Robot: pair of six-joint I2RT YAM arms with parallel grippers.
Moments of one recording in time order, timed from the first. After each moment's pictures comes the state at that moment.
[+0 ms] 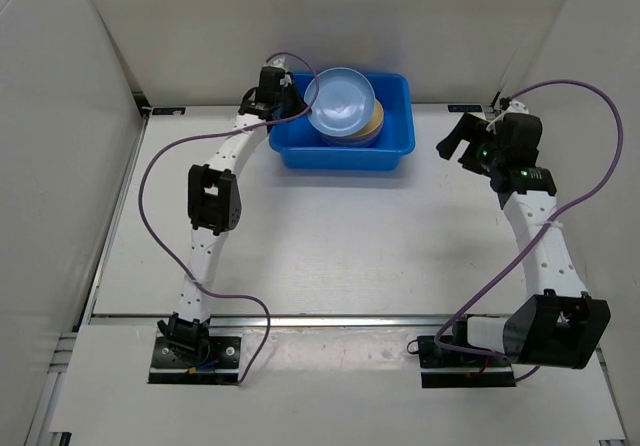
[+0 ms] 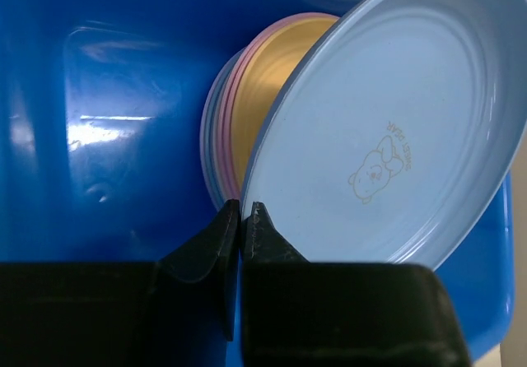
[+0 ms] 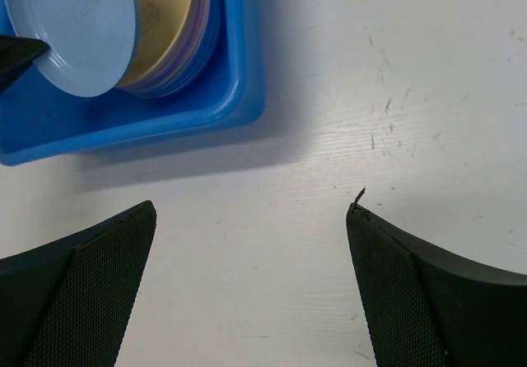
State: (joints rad) left arm -0.31 2.53 2.44 -0.40 0.17 -0.57; right arm -0.03 1.25 1.18 -0.42 -0.20 0.36
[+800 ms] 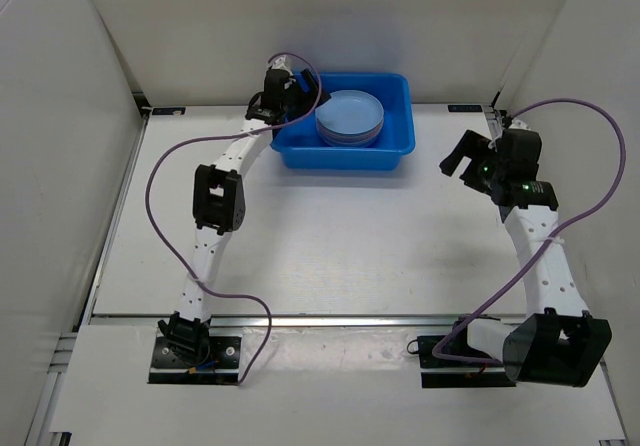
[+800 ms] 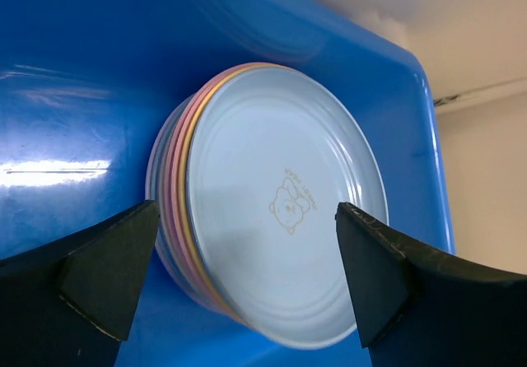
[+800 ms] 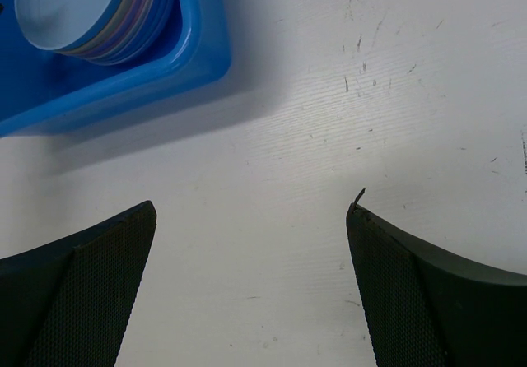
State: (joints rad) left arm -0.33 2.62 2.44 -0.17 0.18 -0.72; right arm -0.04 1.18 1.10 -0.53 -0.14 0.39
